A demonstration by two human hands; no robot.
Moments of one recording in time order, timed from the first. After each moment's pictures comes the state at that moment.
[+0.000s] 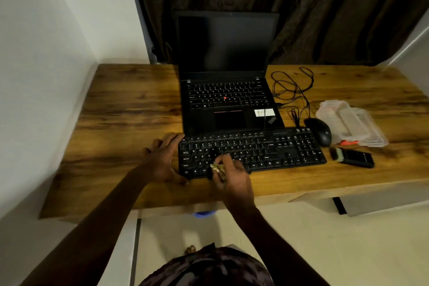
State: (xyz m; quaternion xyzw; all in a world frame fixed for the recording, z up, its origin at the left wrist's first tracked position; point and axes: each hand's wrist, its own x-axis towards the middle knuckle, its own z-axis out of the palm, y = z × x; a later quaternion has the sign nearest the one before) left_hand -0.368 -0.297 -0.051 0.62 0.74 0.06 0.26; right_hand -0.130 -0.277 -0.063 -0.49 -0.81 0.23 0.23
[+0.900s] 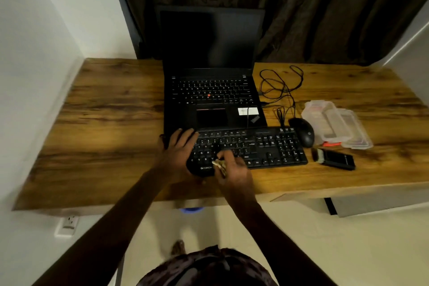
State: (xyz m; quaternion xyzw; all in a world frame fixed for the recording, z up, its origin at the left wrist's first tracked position) left_hand -0.269 -0.263 -0.050 0.66 0.73 0.00 0.16; right_hand -0.071 -0.244 -0.066 -0.47 -0.83 0.17 0.26
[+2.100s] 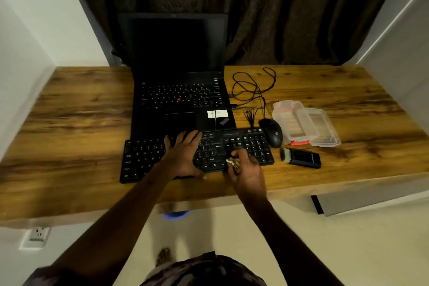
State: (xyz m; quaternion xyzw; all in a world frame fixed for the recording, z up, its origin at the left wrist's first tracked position) left_hand -0.177 -0.198 -0.037 0.66 0.72 -0.03 0.21; right_hand 0.037 -0.185 -0.056 -0.59 -0.75 0.25 0.16
